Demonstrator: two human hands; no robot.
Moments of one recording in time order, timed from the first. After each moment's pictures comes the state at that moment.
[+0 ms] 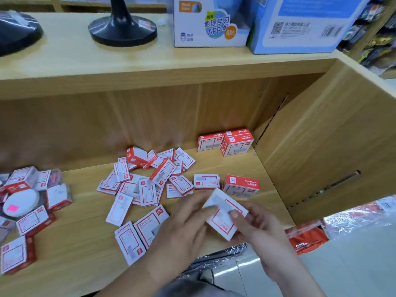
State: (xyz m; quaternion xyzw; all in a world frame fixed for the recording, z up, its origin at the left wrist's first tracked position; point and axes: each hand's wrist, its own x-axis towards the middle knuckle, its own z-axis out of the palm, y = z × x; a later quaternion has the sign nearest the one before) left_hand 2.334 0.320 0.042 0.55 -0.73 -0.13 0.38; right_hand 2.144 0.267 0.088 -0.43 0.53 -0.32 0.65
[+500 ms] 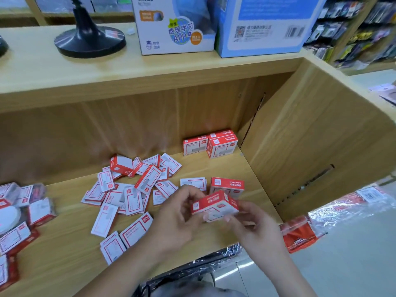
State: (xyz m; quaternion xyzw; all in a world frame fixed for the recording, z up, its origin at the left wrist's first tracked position) left_hand 2.319 0.282 0.067 0.59 -0.51 -0.45 0.44; right_hand 2.115 0.260 0.077 -0.61 0.58 -0.30 0.45
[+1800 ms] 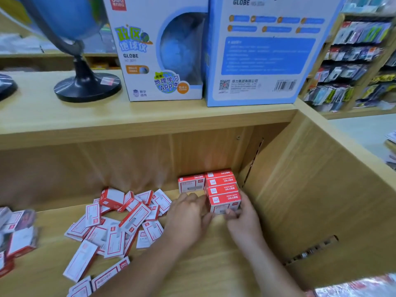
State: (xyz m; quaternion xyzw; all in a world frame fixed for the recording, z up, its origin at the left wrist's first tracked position) left_hand 2.293 0.152 0.038 0.74 -0.65 -0.07 0.15; right_hand 2.135 0.108 0.027 -0.60 0.56 -0.33 0.47
